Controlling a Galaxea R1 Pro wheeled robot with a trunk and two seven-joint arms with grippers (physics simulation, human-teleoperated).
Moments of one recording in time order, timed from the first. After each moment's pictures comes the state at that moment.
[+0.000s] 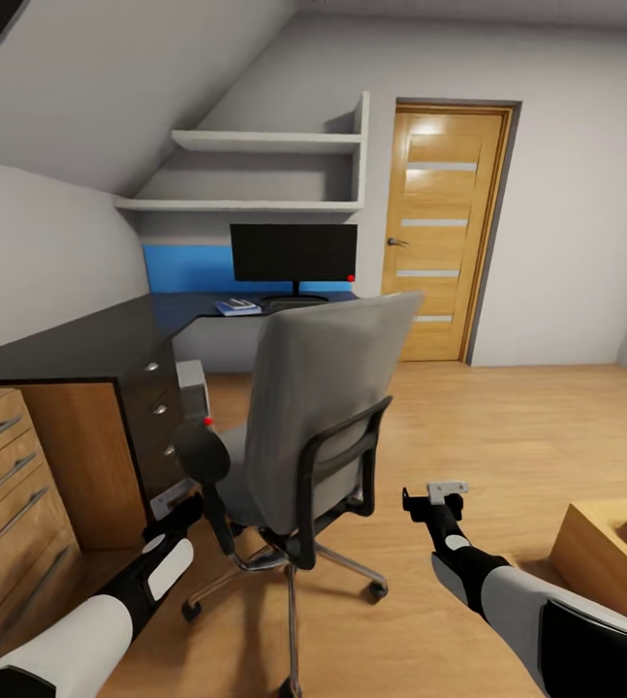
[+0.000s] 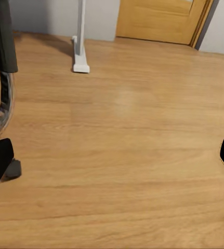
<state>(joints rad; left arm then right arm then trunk) -0.71 0.06 -0.32 -0.41 0.79 -0.23 0.36 -0.87 -0.03 1.27 -0.05 -1.13 -0.42 -0.20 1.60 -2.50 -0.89</state>
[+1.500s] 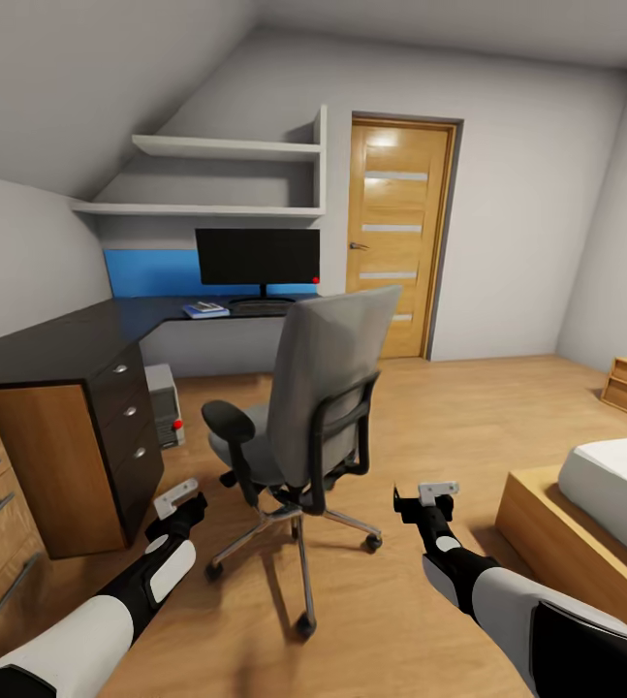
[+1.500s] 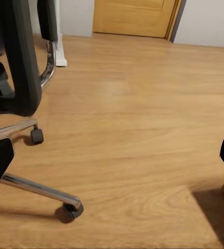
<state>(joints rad) -0.71 0.06 -0.36 -0.41 0.80 -0.23 0.36 -0.86 0.00 1.27 -0.05 -1.12 -0.42 -0.21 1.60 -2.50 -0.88</state>
